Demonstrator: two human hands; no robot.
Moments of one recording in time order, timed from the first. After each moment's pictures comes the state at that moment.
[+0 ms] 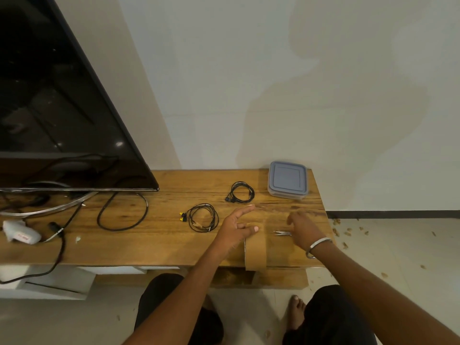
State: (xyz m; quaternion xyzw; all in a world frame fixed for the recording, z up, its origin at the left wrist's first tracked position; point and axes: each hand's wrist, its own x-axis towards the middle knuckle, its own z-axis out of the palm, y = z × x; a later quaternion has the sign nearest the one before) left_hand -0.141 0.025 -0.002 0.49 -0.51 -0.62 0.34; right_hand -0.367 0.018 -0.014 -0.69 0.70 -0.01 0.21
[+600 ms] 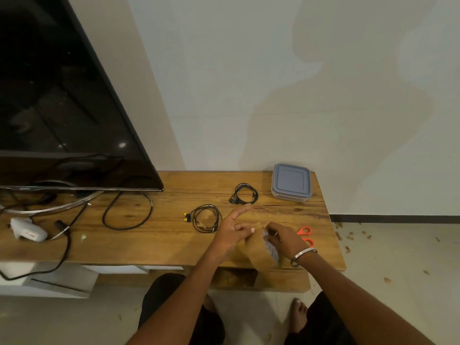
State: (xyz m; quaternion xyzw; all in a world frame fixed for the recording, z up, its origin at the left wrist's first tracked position) left_hand -0.128 0.031 0.005 0.48 -0.46 -0.64 0.38; right_hand -0.321 0.033 -0.016 -0.71 0.60 -0.13 0.35
